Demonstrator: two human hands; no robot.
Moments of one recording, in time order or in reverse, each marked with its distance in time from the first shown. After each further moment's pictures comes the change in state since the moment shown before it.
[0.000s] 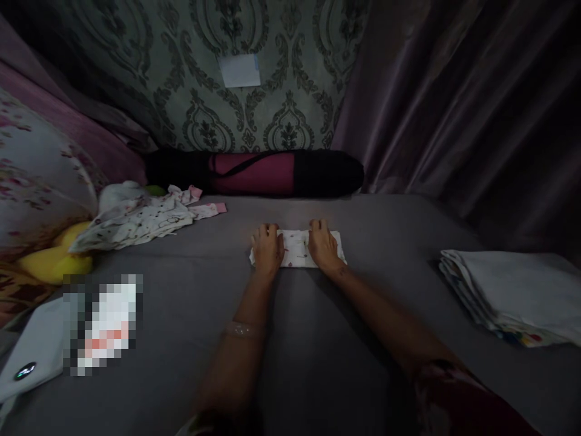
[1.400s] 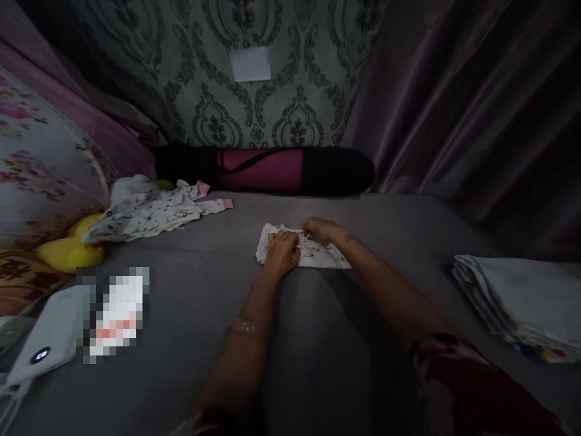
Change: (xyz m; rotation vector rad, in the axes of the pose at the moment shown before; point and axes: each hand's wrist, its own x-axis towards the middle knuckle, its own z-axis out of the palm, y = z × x) left_hand -0.003 -0.001 0.006 -0.074 -0.220 0.249; right_hand 0.072 0.012 -0.004 0.002 -0.532 -0.473
